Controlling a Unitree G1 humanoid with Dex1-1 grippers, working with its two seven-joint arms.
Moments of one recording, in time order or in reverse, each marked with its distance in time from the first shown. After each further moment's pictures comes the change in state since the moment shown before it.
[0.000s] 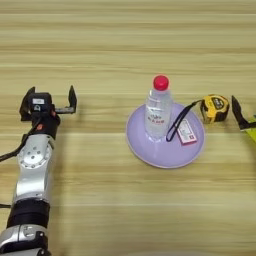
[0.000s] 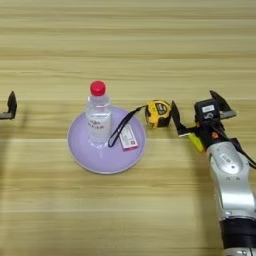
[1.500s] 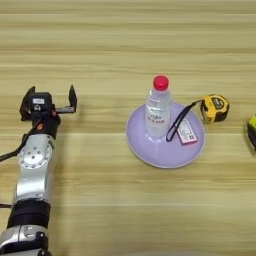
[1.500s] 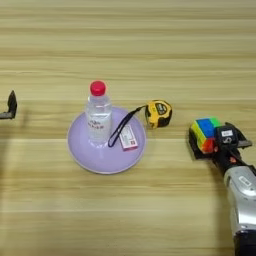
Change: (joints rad) left arm 0.003 -0.004 -0.001 -0.010 0.000 0.001 0.001; right arm 0.014 -0.031 -0.079 0.314 0.079 -0.067 0.102
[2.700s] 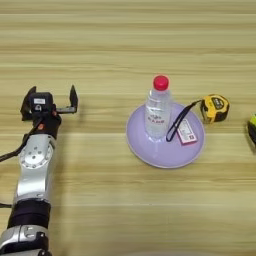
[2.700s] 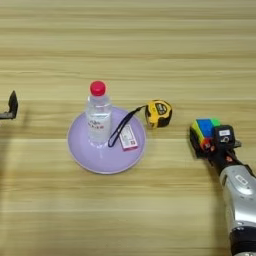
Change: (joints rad) left arm 0.001 0.000 -0.006 0.000 0.000 0.000 0.001; right arm -0.019 0.010 0.013 0.029 0.036 -0.022 0.008
